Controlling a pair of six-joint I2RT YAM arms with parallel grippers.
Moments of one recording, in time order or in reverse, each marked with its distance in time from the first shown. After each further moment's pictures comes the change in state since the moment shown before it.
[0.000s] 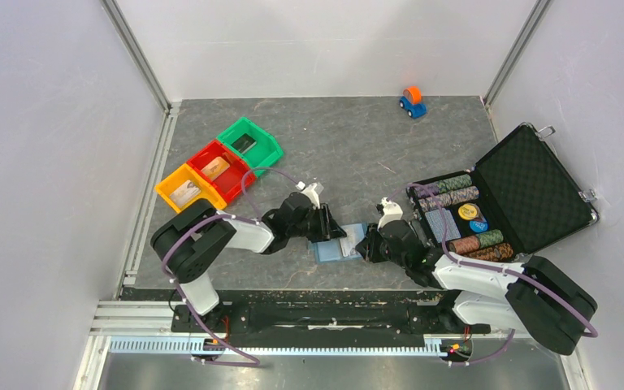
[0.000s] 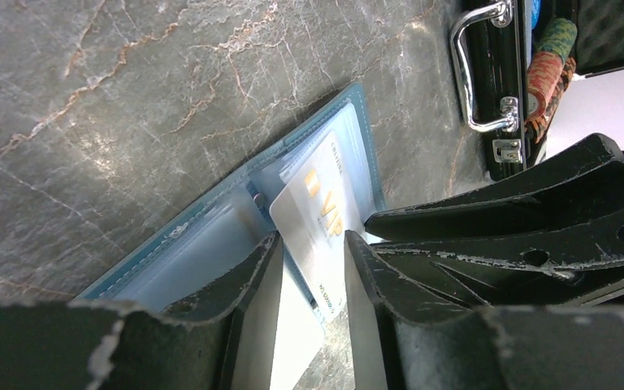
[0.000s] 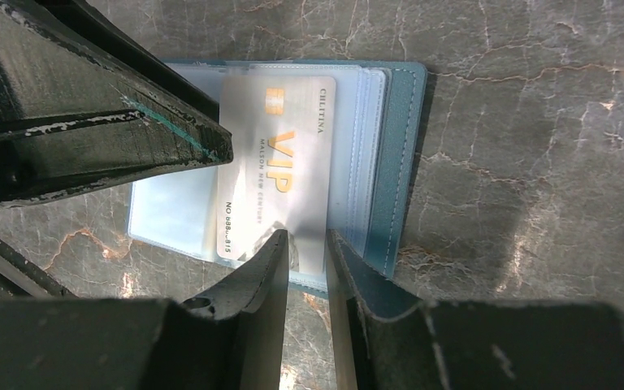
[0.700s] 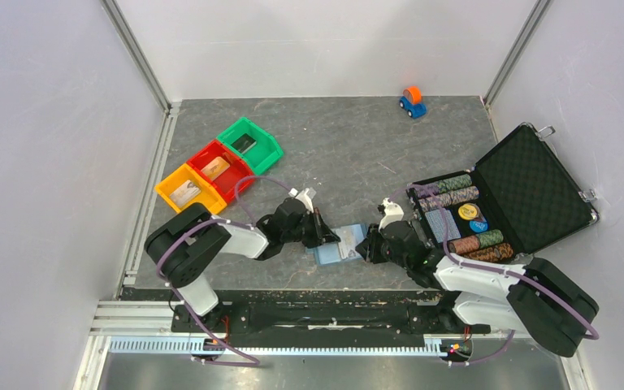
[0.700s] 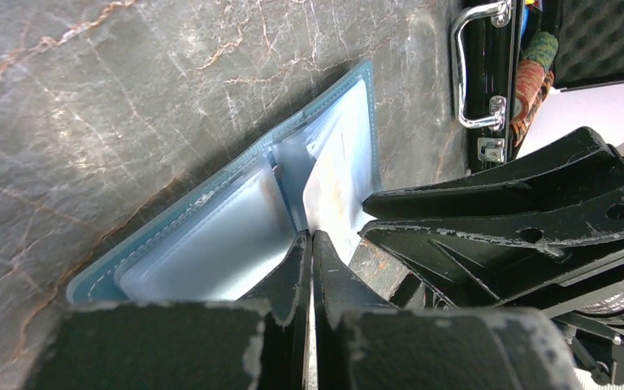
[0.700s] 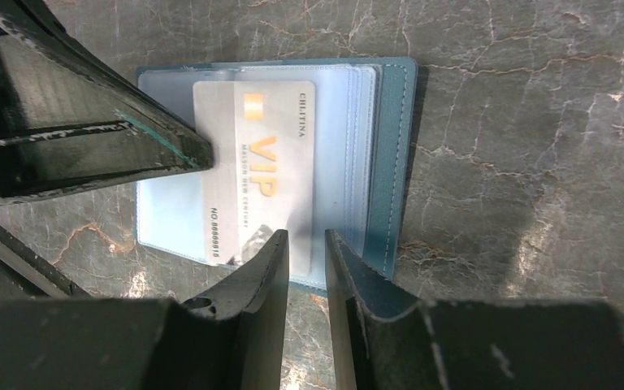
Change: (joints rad) left arm 0.000 -0.027 -0.088 0.073 0.006 -0.125; right arm -0.010 -0.011 -0.016 0.016 -0.009 0.010
